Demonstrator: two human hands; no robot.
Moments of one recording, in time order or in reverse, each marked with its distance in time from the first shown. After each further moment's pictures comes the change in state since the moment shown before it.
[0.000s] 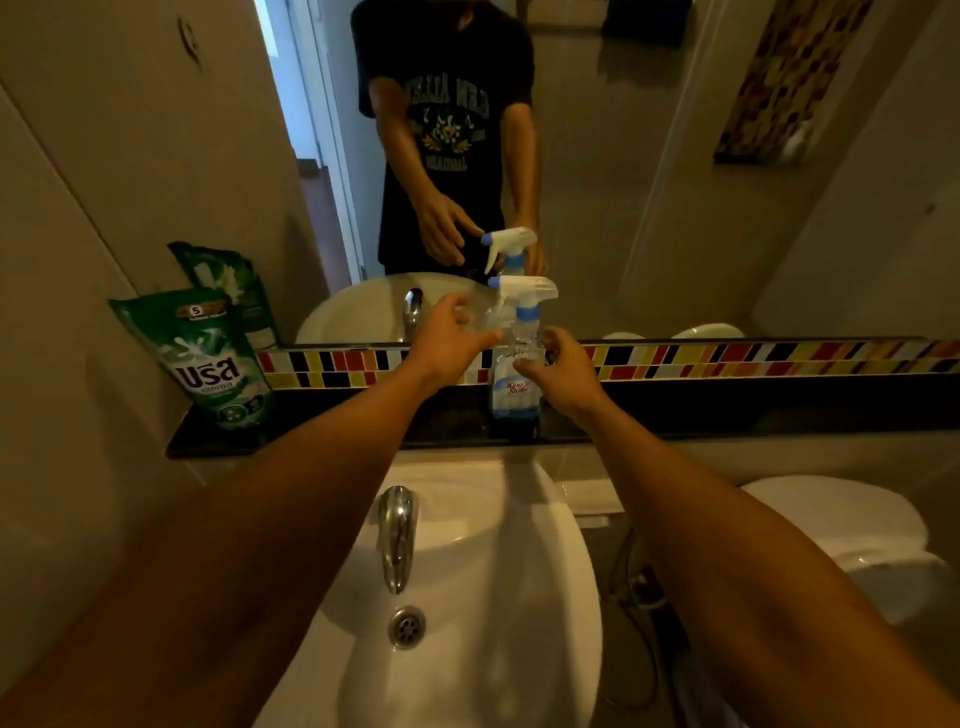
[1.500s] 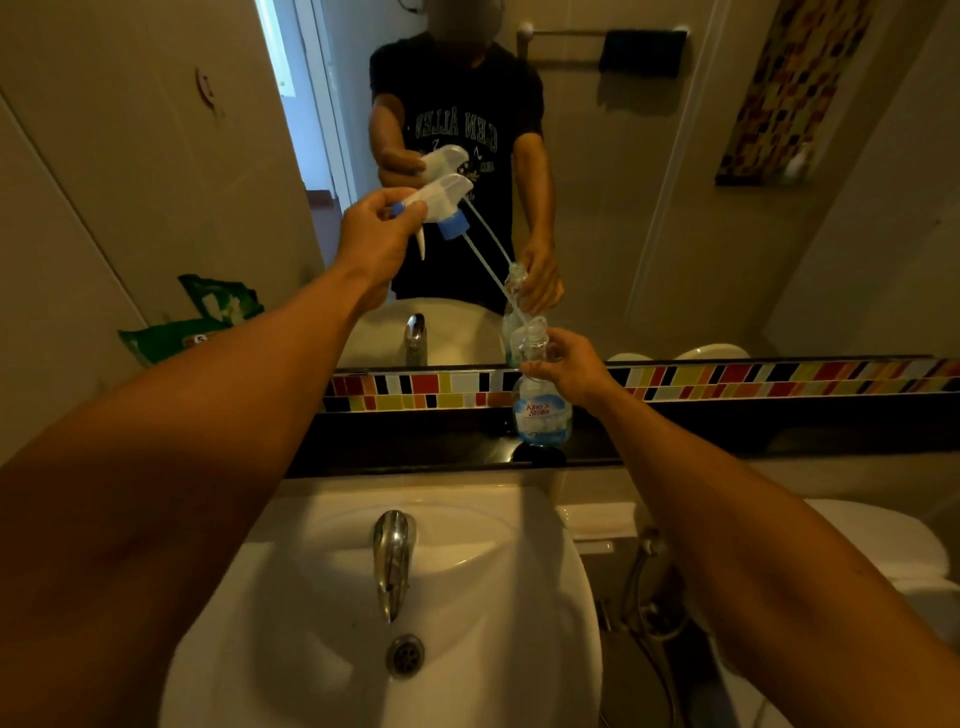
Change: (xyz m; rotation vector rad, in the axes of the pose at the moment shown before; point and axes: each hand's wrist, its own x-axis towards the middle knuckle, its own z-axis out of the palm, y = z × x) left_hand 0.058 0.081 -0.086 -0.246 0.248 0.222; right_hand 0.035 -0.010 -0.041 -0.054 -0.175 -0.064
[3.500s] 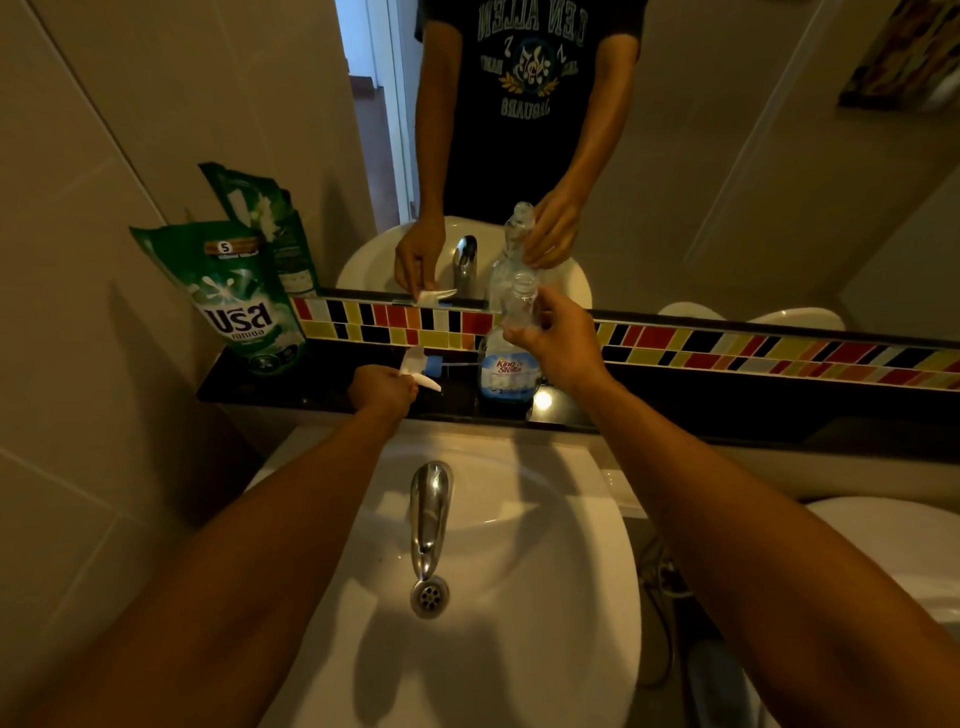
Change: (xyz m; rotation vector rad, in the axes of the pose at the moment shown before) left_hand -0.099 -0.272 -0.048 0.297 0.311 -0.786; right_hand 0.029 -0.002 0.114 -0.023 0.017 -0.122
